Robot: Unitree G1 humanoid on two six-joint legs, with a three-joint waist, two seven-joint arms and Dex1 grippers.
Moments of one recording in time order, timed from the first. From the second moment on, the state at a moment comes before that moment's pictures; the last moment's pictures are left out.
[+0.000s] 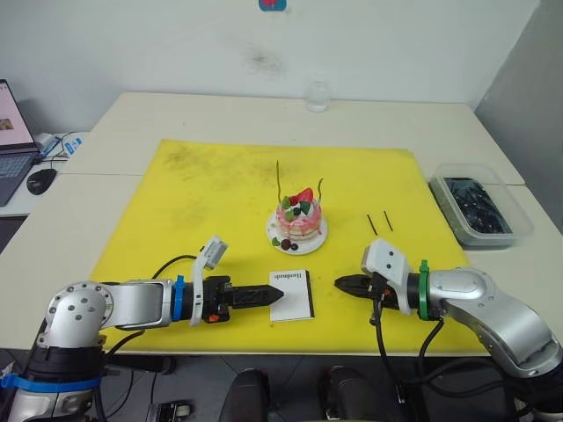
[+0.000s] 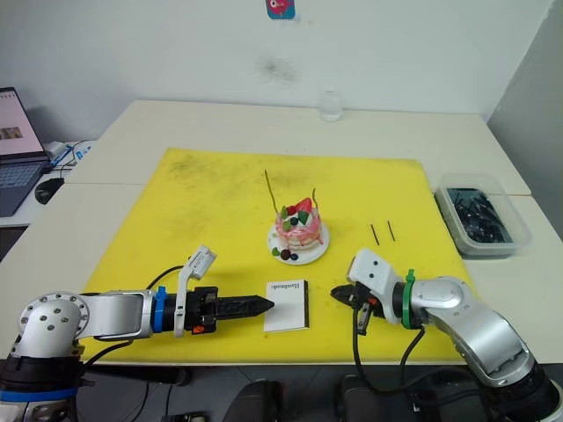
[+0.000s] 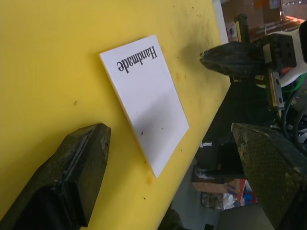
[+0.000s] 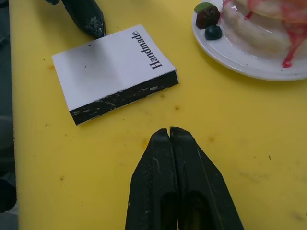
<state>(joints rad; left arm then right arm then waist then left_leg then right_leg) -0.23 0.73 0.12 -0.17 -1.67 1.38 -0.12 -0.23 -0.73 0.27 -0.58 0.37 0.78 0.77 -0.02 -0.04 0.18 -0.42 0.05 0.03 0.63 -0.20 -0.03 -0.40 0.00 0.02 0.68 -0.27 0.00</state>
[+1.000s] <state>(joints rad) -0.26 0.65 -0.04 -0.18 -1.70 1.25 -0.03 -0.36 -0.58 0.41 -0.51 0.32 0.90 0.75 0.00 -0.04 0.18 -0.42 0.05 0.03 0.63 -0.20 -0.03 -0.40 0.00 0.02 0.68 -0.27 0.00</state>
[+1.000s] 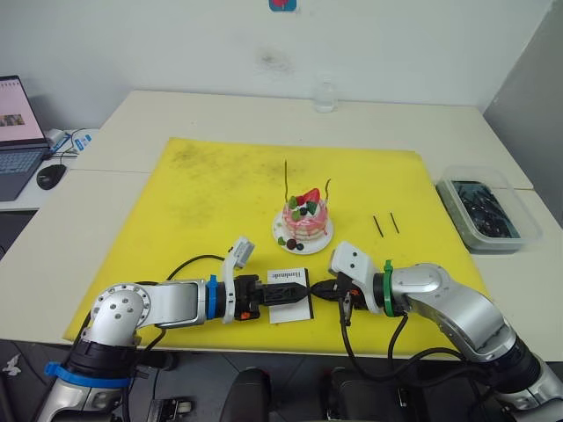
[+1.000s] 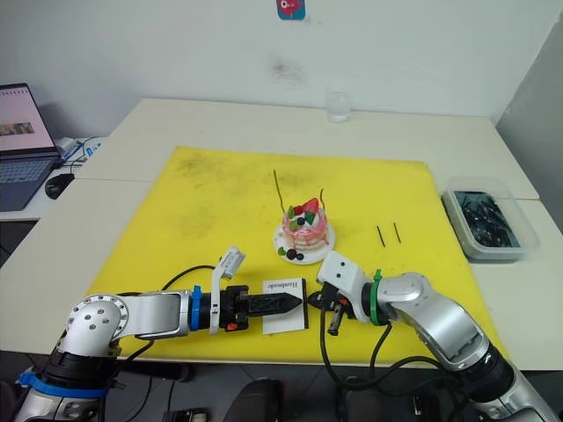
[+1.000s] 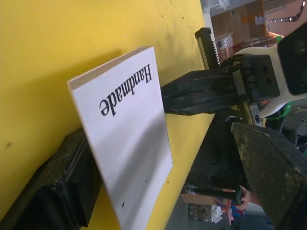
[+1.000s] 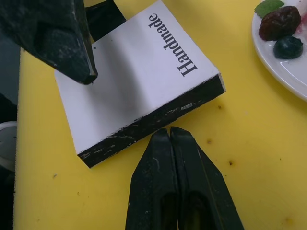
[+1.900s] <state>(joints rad) -0.40 0.63 -0.04 -0.20 -1.58 1.35 -0.21 -0.32 -0.65 0.17 -0.62 0.45 1.05 0.70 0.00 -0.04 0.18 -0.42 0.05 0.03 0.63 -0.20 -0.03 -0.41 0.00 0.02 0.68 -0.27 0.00</state>
